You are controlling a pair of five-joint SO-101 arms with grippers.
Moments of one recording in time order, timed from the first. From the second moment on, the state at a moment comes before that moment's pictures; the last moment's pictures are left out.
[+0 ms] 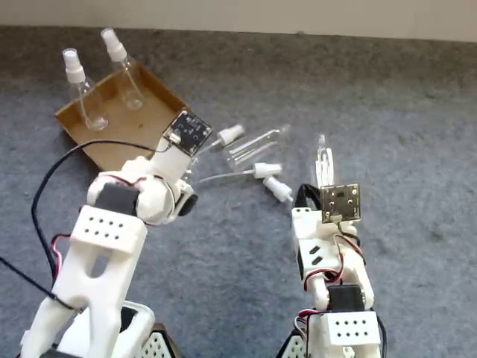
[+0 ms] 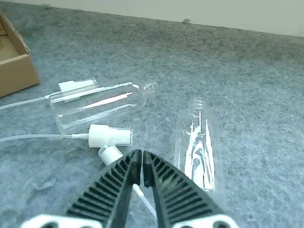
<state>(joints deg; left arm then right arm) 6.5 -40.9 45.8 59.7 -13.8 -6.6 -90.2 96.0 25.5 5.8</state>
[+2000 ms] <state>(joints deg) 11.7 -103.2 95.2 28.6 0.0 -16.4 3.3 11.7 74.2 38.6</state>
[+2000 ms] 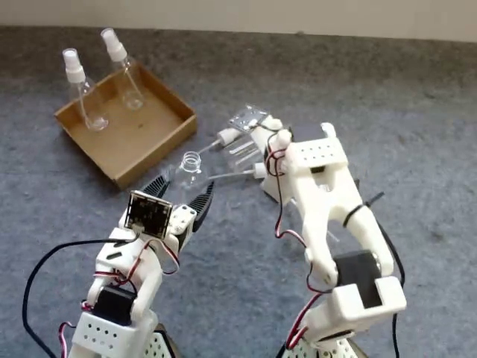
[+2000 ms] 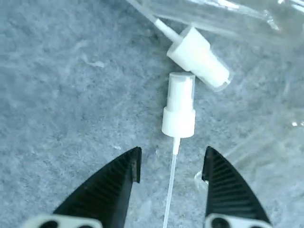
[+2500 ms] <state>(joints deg) 11.7 -103.5 95.6 28.6 0.2 -16.4 22.6 -1.6 74.2 39.0</state>
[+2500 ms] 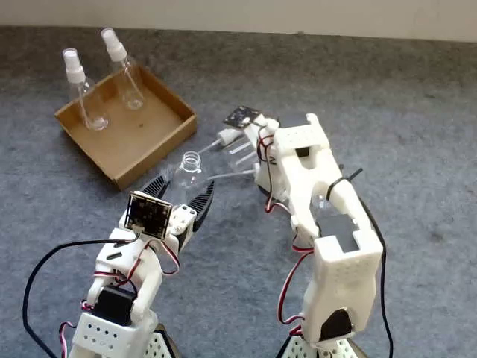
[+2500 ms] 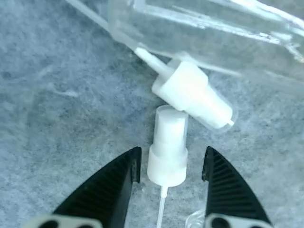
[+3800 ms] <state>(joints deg) 27.4 -103.6 95.9 24.5 0.2 -12.0 8.5 -39.8 100.1 22.1</state>
